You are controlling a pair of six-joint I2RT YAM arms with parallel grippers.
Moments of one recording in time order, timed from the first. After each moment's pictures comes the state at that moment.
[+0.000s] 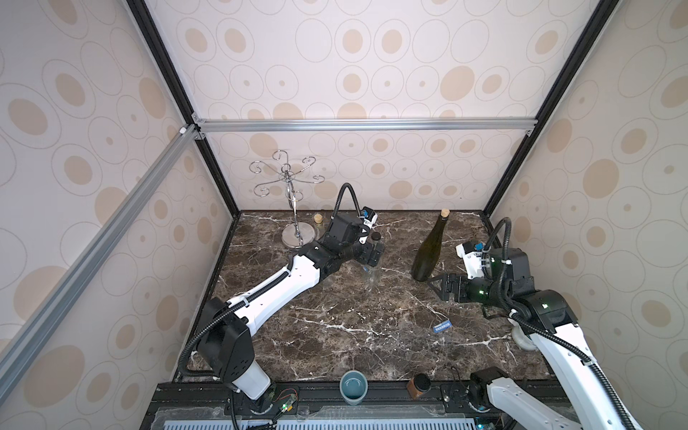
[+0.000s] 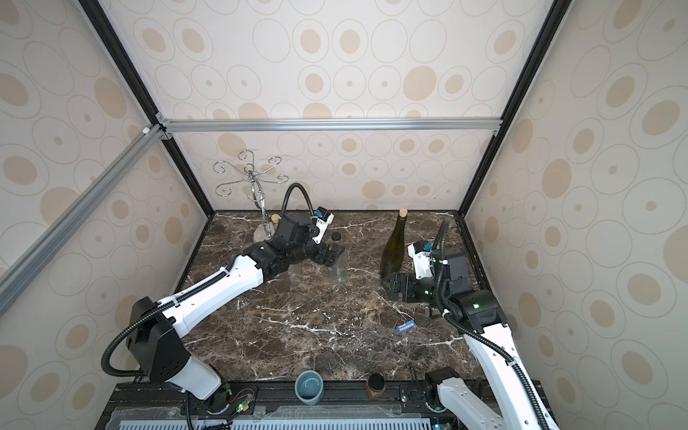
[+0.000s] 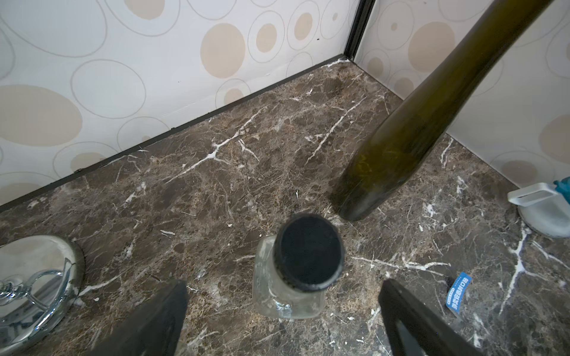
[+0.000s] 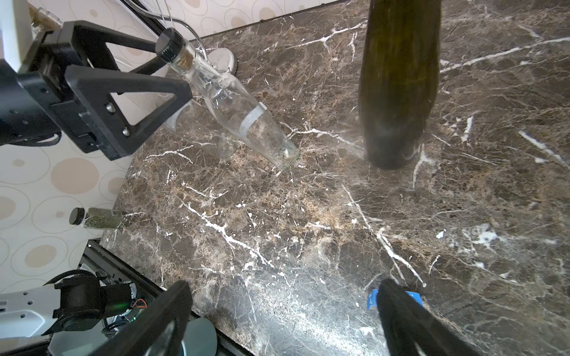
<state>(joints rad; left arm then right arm) -0.68 1.60 1.40 -0.36 0.00 -0.08 0.24 0.87 1.07 -0.94 -0.33 0.30</state>
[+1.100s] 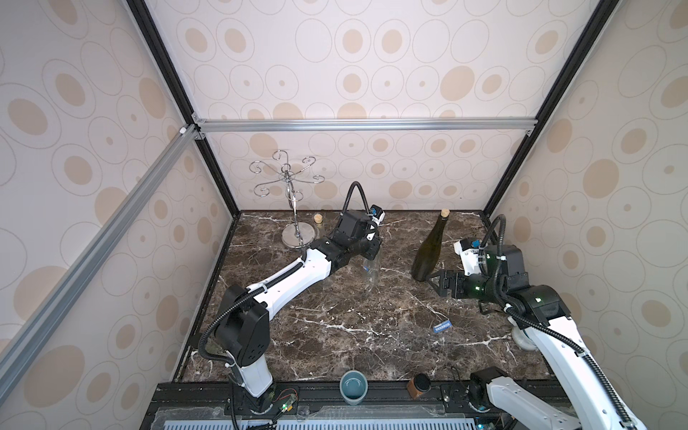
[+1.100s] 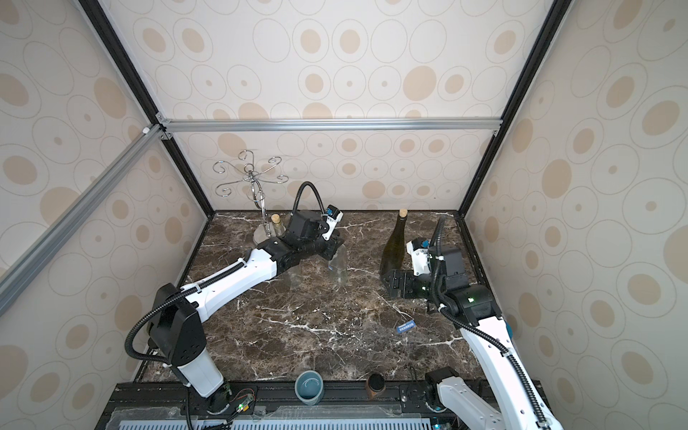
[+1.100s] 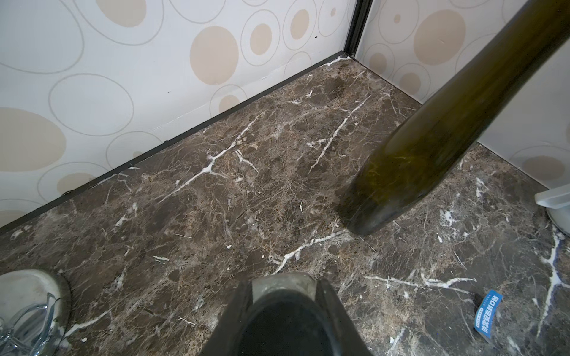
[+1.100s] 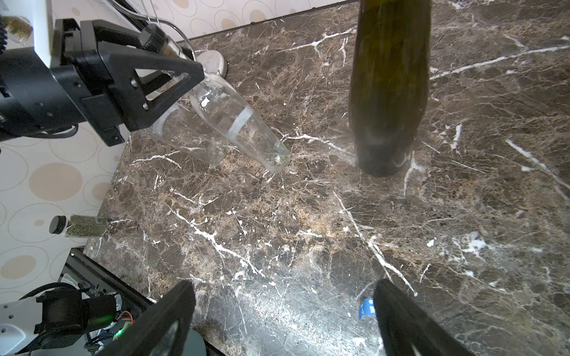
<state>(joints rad) -0.68 1.72 1.48 -0.31 0.01 -0.03 0.25 0.91 1.07 -0.90 -0.30 0.29</state>
